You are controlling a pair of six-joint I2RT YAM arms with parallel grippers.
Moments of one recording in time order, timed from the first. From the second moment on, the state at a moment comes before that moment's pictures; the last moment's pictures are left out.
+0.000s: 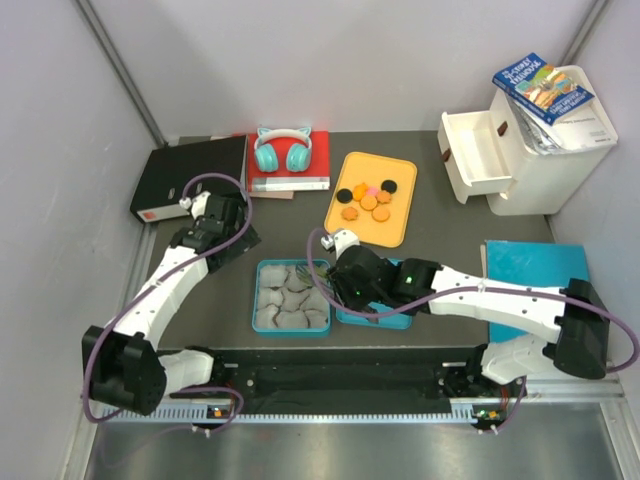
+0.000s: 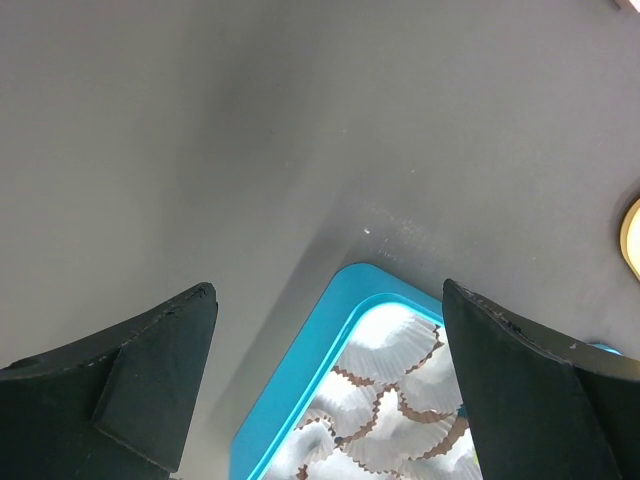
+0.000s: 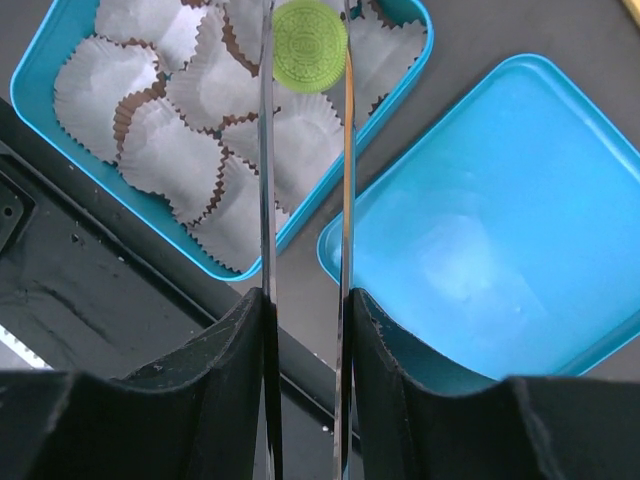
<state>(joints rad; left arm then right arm) -0.25 1.21 0.93 -0.68 -0.30 -0.78 1.16 1.33 1.04 -0.56 0.23 0.44</state>
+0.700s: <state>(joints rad) -0.25 1.21 0.87 -0.66 -0.25 -0.78 1.16 1.46 1.15 -0.52 0.20 0.41</state>
